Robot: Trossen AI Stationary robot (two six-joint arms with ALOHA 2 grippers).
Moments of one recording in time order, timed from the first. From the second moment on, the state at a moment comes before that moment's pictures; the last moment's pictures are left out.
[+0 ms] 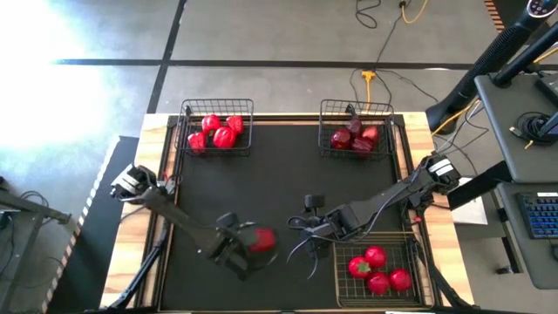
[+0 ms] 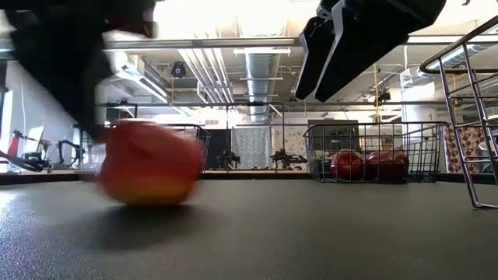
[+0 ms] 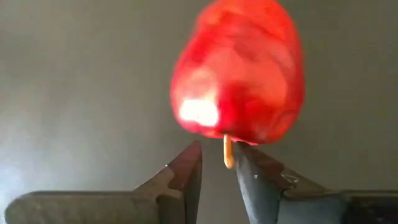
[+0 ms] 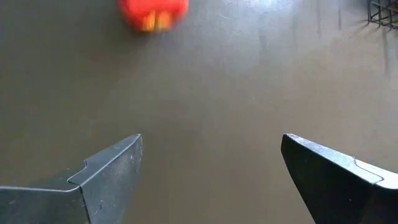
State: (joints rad) left arm -0.61 1.82 1.26 -0.90 -0.32 -0.99; right arm 0.41 1.79 1.37 -0.72 0.38 0.20
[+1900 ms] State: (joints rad) left arm -0.80 2.06 0.78 0.32 -1.05 -1.05; right arm 0.29 2.25 1.82 -0.81 0.13 -0.09
